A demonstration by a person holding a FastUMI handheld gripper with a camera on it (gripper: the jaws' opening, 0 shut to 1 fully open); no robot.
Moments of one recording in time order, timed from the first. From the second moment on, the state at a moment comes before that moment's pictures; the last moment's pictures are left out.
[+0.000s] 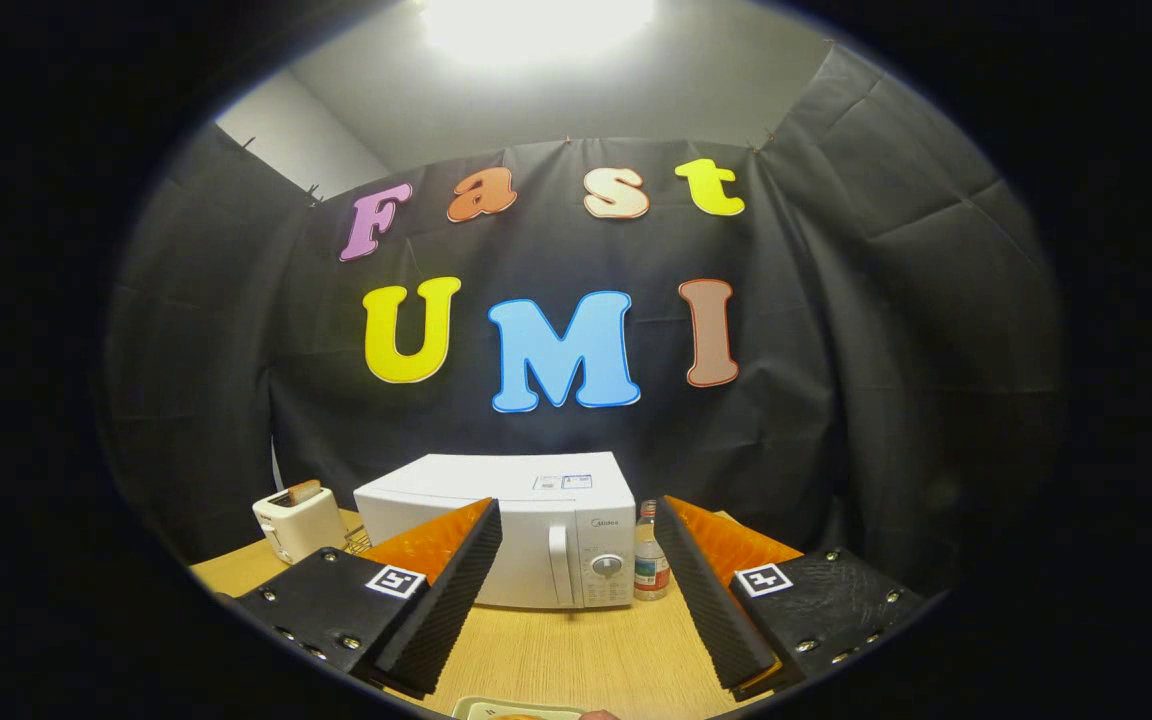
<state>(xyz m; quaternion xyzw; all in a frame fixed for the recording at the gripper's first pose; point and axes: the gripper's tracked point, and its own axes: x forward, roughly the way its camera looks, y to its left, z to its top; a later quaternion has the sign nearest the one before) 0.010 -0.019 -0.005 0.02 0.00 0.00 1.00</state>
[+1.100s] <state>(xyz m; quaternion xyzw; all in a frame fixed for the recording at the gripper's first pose) 0.140 0.009 -0.107 0.01 0.08 0.05 1.00</state>
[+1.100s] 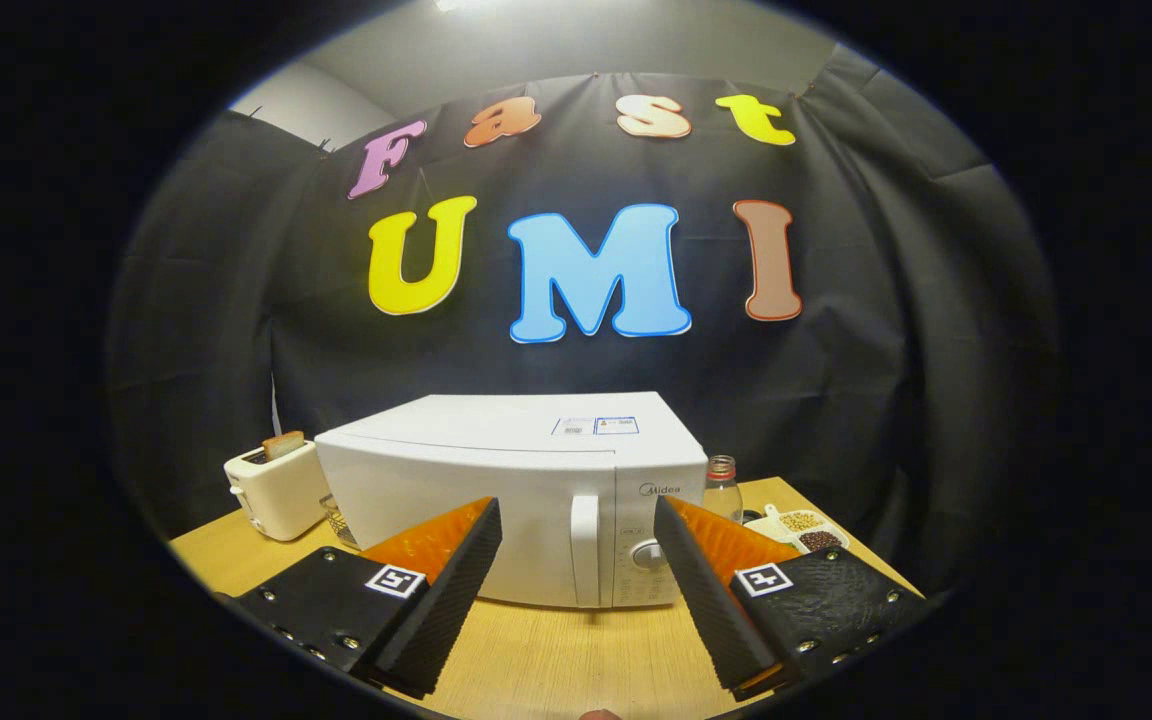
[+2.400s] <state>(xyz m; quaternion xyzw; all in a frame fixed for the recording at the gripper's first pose) 0.212 0.015 -0.221 -0.04 0.19 0.04 0.98</state>
